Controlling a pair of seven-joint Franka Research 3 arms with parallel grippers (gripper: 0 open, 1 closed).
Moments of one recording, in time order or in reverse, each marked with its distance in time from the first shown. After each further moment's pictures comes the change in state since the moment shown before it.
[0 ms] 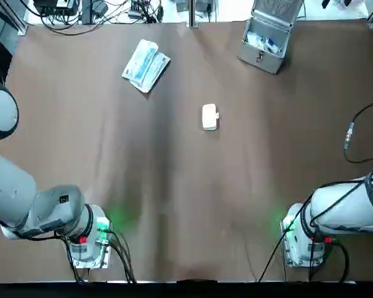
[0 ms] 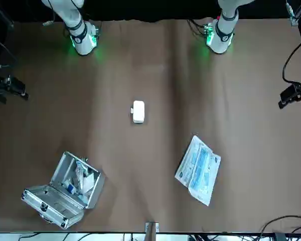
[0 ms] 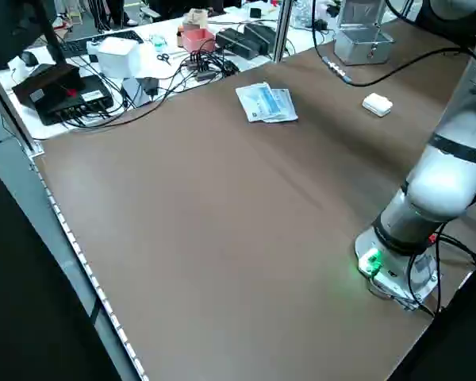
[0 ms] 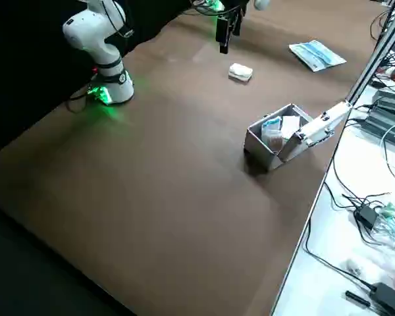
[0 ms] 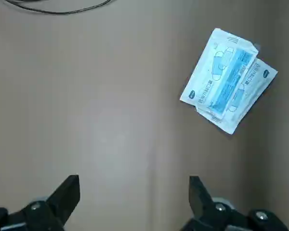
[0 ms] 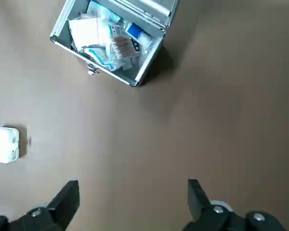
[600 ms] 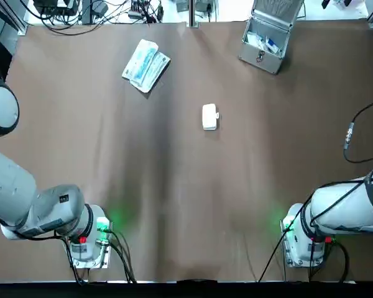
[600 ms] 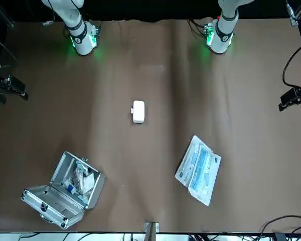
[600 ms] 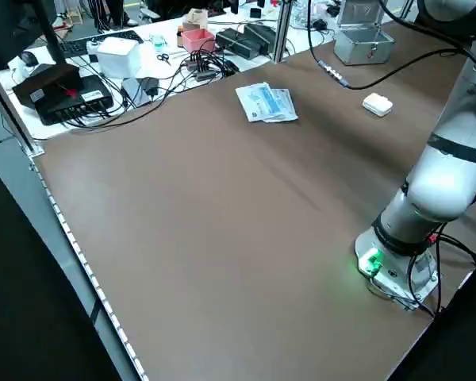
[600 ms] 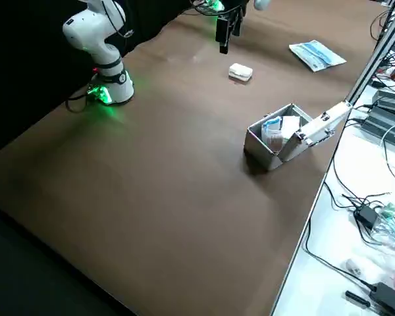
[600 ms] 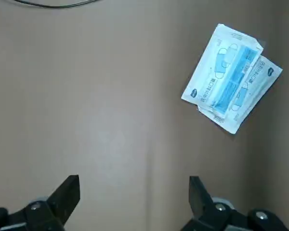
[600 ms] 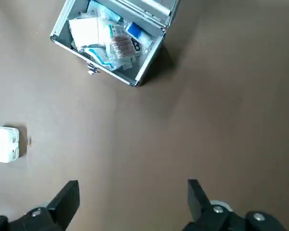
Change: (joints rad) left arm 0.010 0.026 -0.002 -0.002 0.000 0.007 0.002; right arm 0.000 0.000 0.000 -0.001 0.000 0.000 0.000
